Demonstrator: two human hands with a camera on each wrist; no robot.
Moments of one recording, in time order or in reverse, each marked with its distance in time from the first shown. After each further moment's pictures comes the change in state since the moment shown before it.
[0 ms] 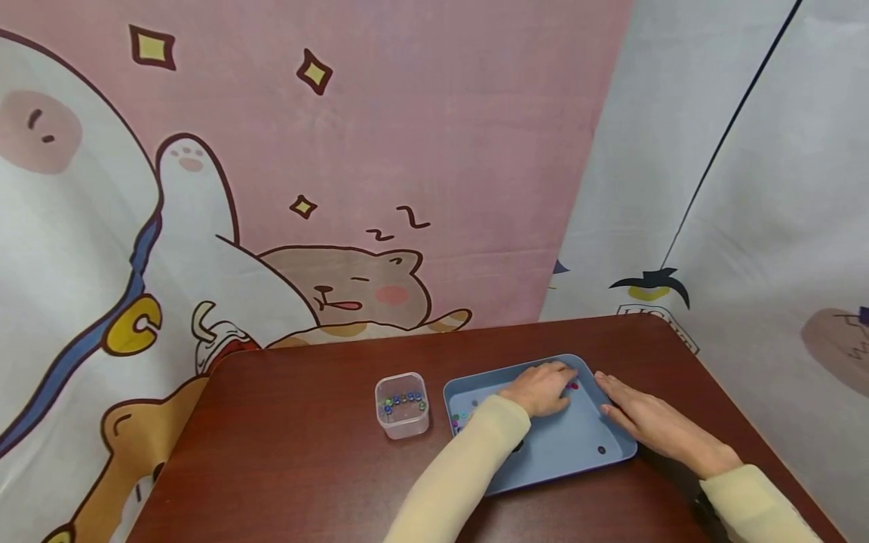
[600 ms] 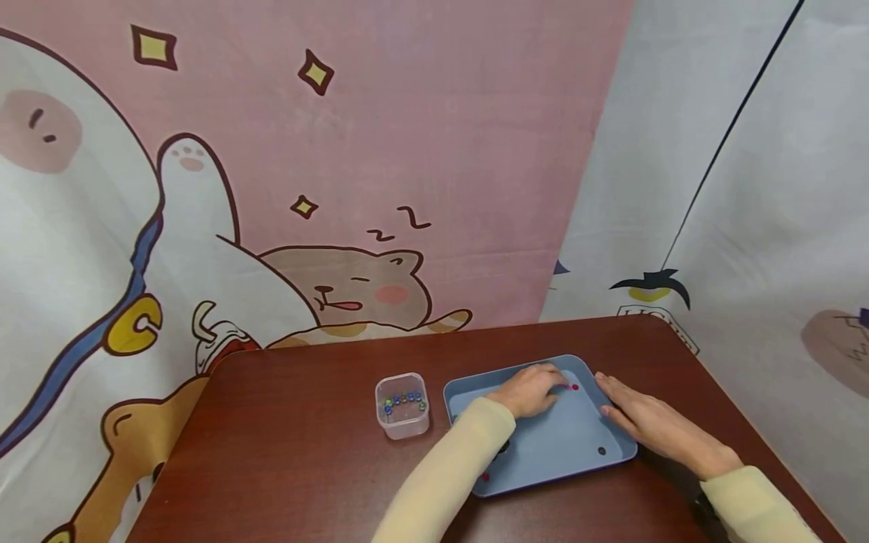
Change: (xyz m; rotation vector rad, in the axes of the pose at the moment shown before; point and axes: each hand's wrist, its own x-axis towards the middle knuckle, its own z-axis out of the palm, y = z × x) left_hand -0.008 -0.021 0.013 -0.115 0.068 0.091; right_hand -0.002 -0.002 -0.001 0.028 -0.011 0.011
